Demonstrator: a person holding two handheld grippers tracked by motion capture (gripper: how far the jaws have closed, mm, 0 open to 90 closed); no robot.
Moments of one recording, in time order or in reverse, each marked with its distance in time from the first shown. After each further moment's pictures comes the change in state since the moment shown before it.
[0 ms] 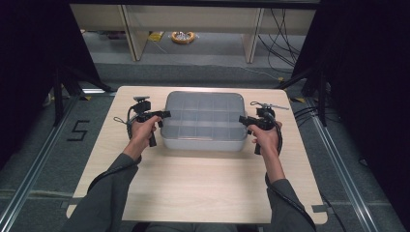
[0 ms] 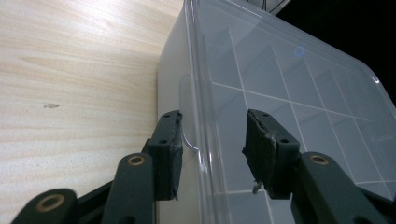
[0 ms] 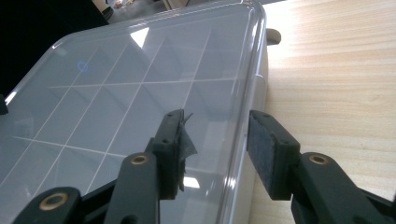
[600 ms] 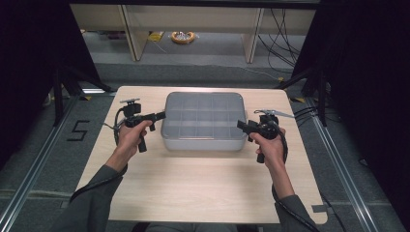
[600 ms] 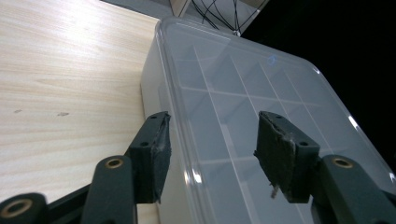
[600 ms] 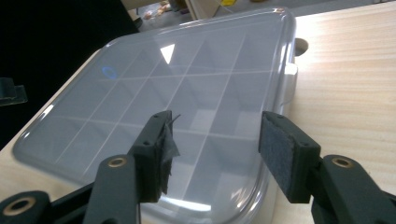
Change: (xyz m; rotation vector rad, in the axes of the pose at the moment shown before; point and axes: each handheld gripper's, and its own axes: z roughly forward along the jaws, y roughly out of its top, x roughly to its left) left arm -0.001 -0.011 -0.056 -0.067 -0.104 0.113; right arm 0.016 -0.018 -0.037 -0.049 0.105 -0.034
